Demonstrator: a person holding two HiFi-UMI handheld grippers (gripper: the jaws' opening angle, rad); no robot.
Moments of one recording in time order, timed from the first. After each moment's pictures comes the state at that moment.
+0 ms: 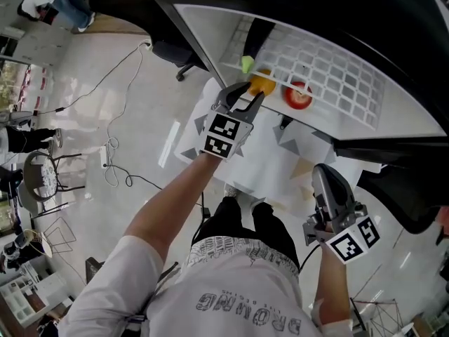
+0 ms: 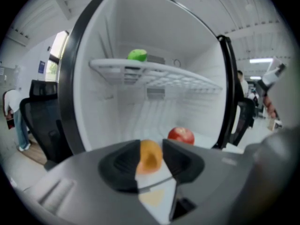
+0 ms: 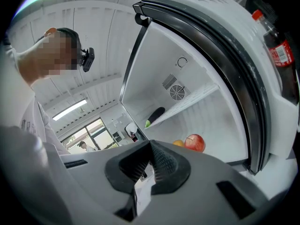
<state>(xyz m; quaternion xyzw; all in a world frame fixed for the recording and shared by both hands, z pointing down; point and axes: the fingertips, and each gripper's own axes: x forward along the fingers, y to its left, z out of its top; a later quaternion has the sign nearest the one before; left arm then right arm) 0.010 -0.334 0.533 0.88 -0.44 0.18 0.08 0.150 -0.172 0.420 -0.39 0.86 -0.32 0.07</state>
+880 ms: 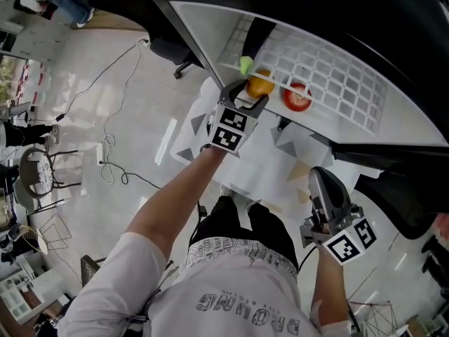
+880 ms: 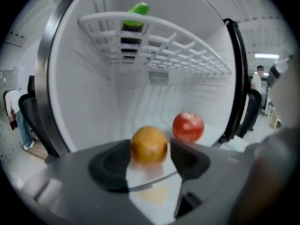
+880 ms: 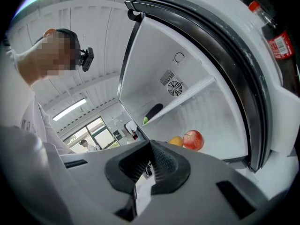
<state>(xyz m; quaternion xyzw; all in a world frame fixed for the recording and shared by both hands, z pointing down) 0.017 -0.350 0.574 0.86 -0.45 0.23 0.10 0.151 -0.175 0.434 -0.38 0.86 -0.34 0.07</state>
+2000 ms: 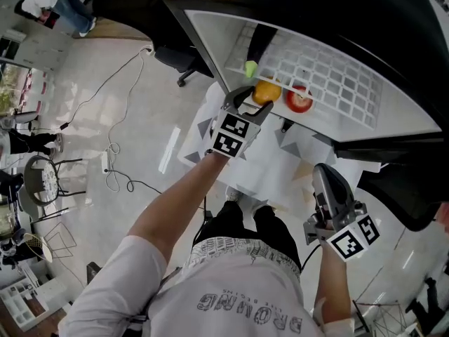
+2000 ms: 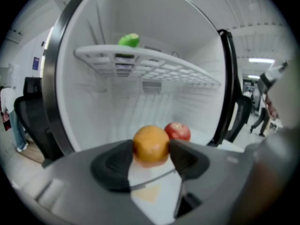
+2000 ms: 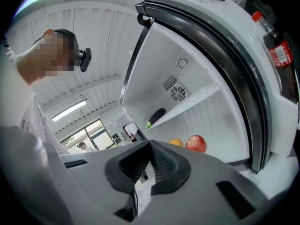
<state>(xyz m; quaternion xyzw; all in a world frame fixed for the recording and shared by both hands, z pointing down) 0.022 -0.332 0.543 0.88 -0.42 0.21 0.10 0.146 -0.172 0.415 -0.40 0.86 -0.32 0.08</state>
